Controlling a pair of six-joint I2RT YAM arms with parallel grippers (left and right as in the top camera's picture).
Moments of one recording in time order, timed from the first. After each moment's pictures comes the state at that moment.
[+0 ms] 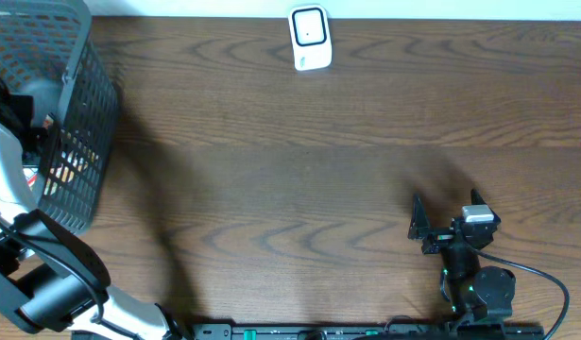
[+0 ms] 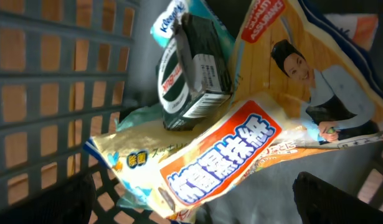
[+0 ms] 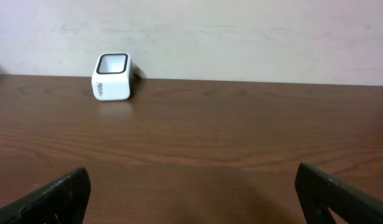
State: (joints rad) left arm 0.61 1.83 1.54 -0.88 -0.23 0.54; right arm 0.06 0.01 0.01 -0.07 -0.02 0.01
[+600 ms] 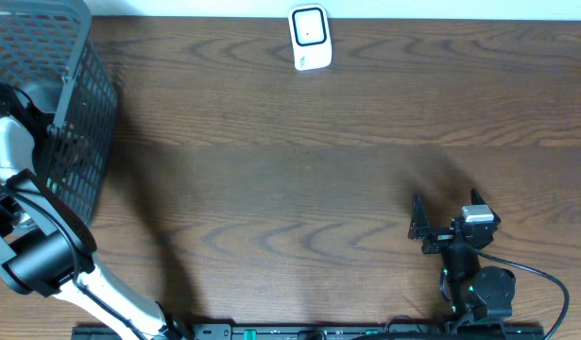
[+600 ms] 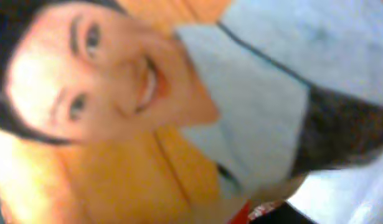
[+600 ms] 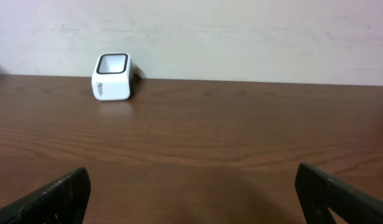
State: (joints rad) left arm 0.61 2.04 1.54 -0.84 -0.18 0.56; right arm 0.06 0.01 0.01 -0.07 -0.02 0.01
